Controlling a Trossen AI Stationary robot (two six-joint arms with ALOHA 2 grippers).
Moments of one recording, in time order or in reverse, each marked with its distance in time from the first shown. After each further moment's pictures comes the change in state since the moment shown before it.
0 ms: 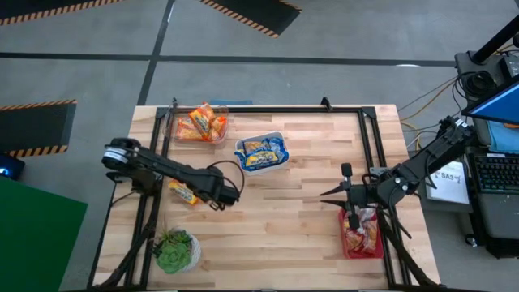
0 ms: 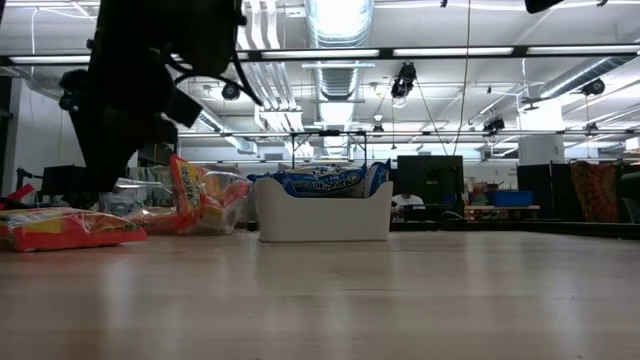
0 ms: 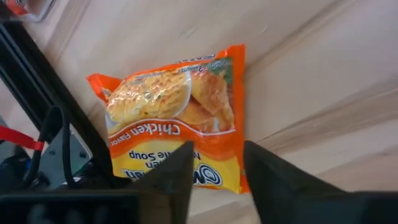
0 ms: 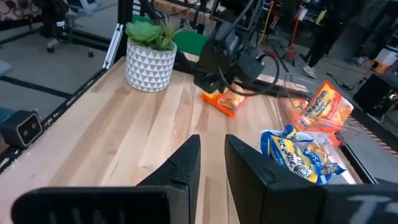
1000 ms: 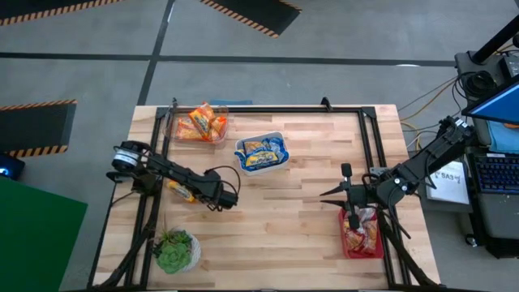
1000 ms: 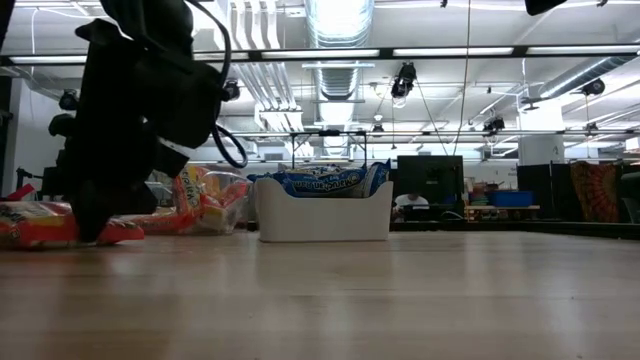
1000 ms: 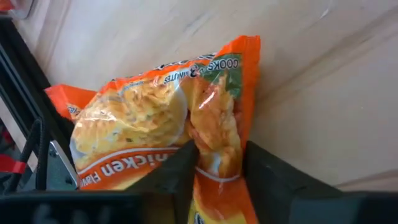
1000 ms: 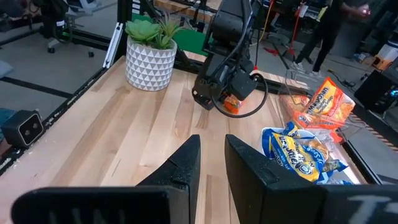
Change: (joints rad) left arm 0.002 0.102 -0.174 0.174 -0.058 -0.009; right arm 0.000 0.001 0.000 -0.009 0.000 0.018
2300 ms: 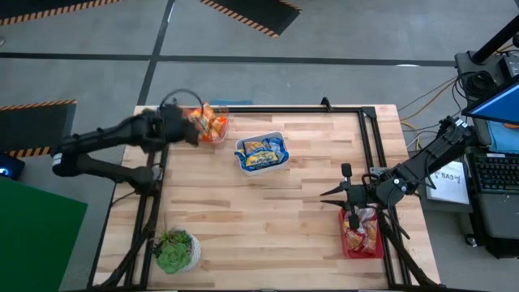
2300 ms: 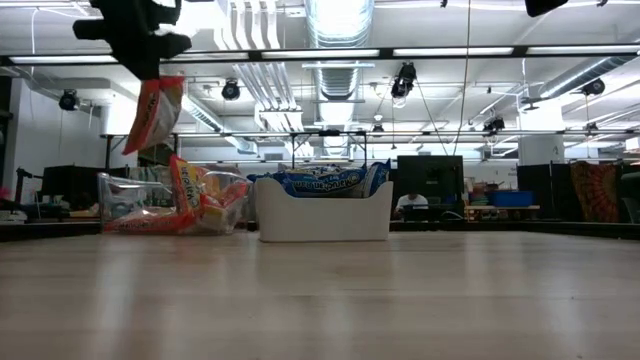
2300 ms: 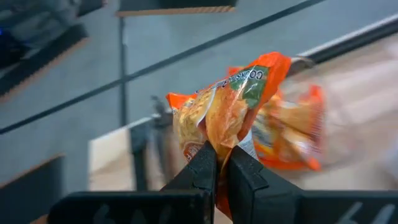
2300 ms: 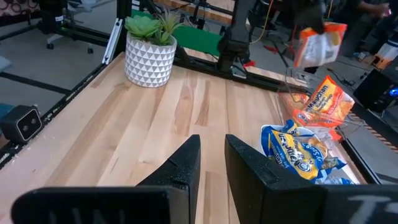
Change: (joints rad) left arm 0.453 -0.729 0.200 -0.157 -0.601 0.369; right arm 0.000 0.000 0.000 -0.014 0.001 -0.001
